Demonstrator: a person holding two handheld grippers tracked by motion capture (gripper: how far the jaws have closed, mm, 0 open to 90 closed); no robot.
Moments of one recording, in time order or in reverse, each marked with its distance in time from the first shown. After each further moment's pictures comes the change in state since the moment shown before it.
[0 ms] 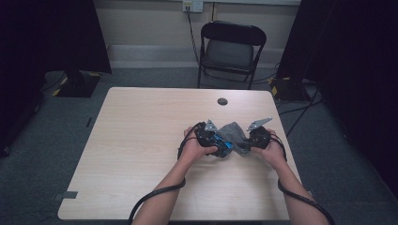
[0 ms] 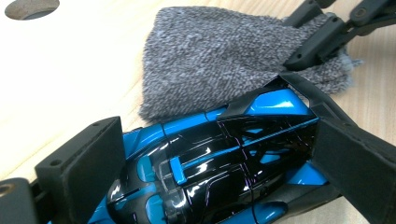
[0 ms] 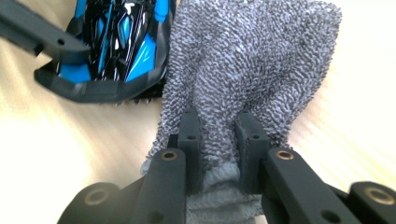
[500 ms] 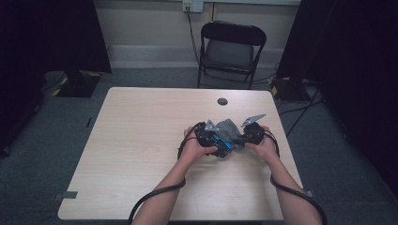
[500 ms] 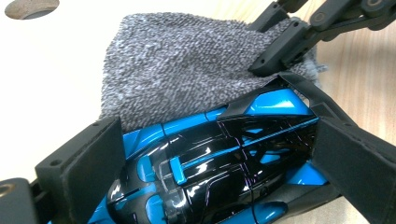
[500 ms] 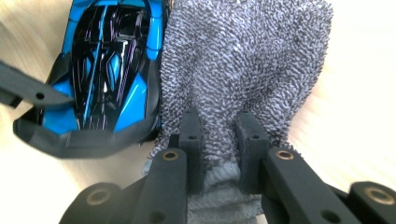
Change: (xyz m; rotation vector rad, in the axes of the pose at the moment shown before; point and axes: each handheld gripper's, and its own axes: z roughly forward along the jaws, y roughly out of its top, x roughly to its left) left arm 0.000 0.001 0.000 0.003 0.001 -0.001; right arm -0.003 0.018 0.016 -0.012 0.005 0.015
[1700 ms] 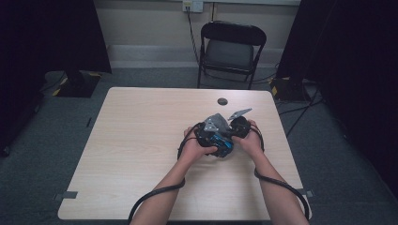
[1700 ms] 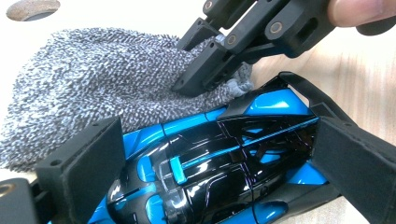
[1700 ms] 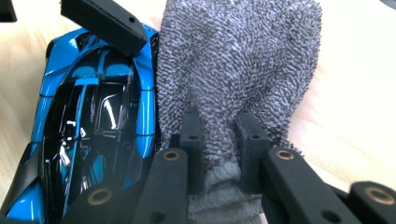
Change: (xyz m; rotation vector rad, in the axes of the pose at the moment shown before) left arm 0.000 -0.002 0.000 -0.010 -0.001 0.000; right arm 0.007 0.037 0.034 -0.016 -0.046 0.020
